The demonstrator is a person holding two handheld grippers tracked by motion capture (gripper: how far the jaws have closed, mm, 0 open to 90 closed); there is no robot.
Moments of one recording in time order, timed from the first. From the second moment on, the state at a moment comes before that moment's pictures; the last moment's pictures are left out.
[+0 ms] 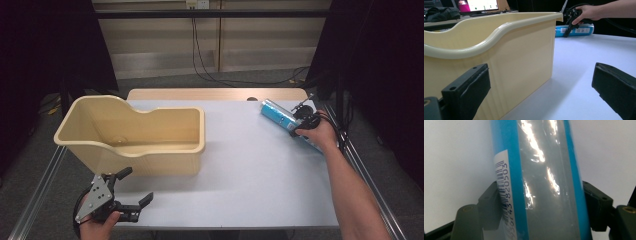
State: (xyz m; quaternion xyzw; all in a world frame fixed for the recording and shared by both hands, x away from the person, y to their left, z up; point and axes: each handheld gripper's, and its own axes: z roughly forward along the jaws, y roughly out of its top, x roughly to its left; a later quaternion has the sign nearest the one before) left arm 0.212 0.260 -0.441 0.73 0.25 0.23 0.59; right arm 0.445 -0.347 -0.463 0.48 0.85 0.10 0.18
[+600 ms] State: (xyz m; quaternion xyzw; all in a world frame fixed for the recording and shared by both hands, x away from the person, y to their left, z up) left arm 0.210 0.261 -0.439 0.74 0.24 0.24 0.59; right arm 0.432 -0.340 -0.434 0.47 0.86 0.14 0.13
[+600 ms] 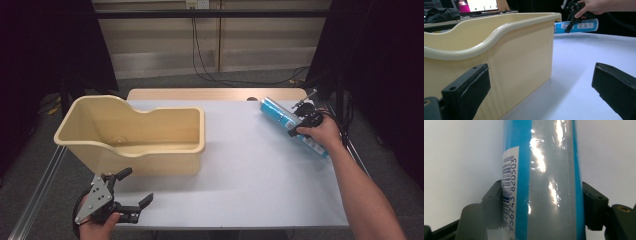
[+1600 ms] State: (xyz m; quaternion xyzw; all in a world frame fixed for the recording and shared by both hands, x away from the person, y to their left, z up) left arm 0.210 0.254 -0.439 0.74 0.23 0.22 0.59; right arm 0.411 -0.276 -0.339 0.37 0.90 0.17 0.13
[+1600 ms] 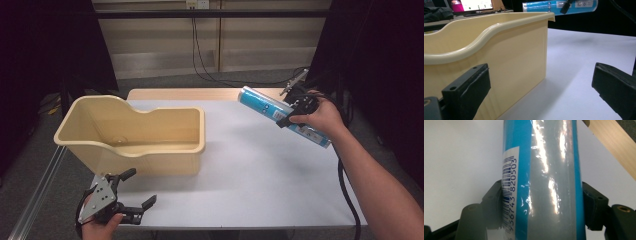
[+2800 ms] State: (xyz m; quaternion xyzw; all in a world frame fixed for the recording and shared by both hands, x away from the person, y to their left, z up) left arm 0.210 0.252 -0.440 0.74 0.23 0.21 0.60; right arm 0.403 -0.225 -0.275 0.32 0.92 0.19 0.12
